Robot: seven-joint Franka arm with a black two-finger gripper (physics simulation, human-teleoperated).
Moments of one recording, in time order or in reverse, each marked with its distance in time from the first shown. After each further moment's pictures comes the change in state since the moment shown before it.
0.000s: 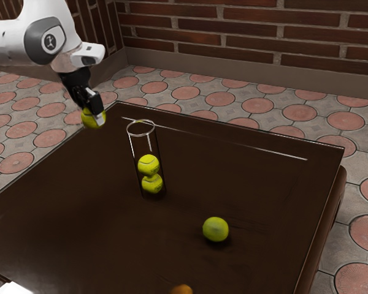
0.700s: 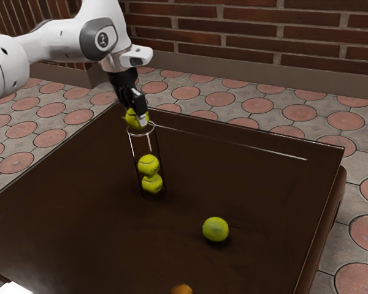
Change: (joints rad) arm -0.054 0.309 -0.058 0.350 -0.068 -0.112 0.026
